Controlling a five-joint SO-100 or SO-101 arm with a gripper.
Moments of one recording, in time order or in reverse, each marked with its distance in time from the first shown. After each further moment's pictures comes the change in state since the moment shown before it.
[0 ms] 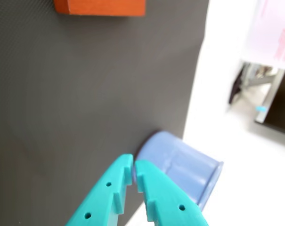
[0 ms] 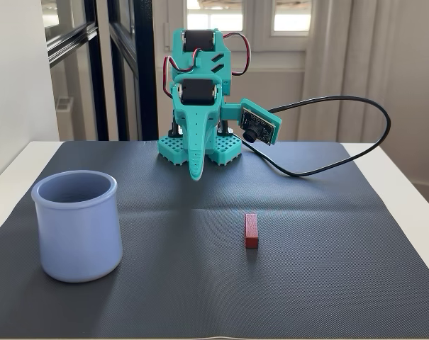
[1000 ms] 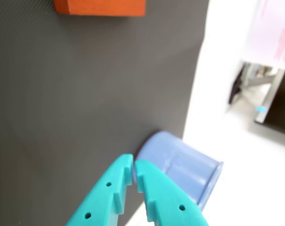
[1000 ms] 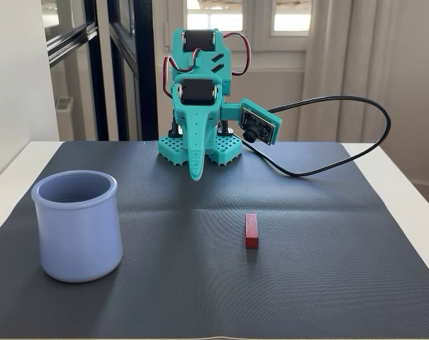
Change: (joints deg) arm 0.0 0.0 0.0 0.0 0.0
